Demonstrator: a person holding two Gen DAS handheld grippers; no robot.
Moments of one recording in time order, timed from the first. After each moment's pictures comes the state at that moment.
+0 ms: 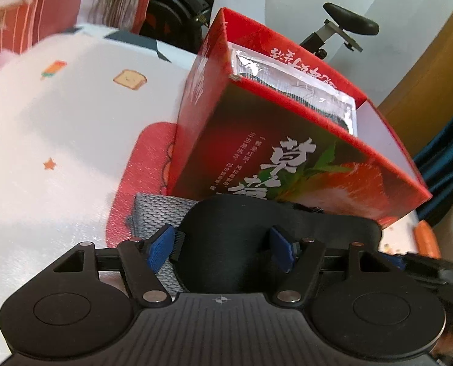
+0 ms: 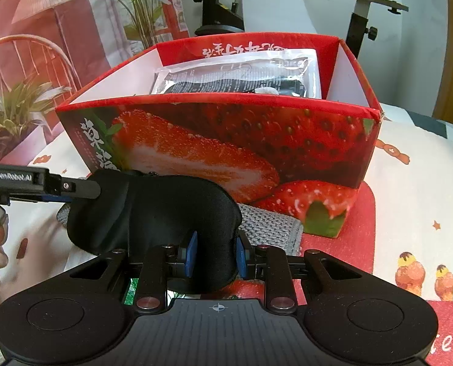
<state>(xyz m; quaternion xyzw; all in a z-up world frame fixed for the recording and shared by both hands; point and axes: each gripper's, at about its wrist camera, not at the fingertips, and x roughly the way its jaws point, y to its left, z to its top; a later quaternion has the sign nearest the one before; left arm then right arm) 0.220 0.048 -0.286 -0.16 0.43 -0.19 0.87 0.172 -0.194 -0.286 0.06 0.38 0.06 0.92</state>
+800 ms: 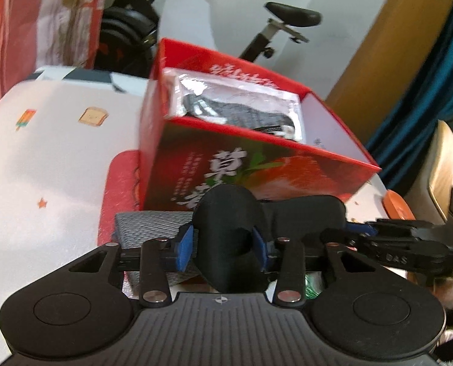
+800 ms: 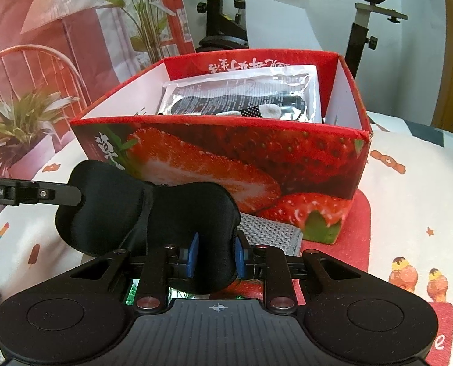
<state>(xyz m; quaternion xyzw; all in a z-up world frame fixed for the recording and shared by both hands) 0.193 0.044 -0.255 -0.08 0.38 -0.27 0.88 0.161 -0.195 -0.269 0.06 0.36 0.07 0.93</state>
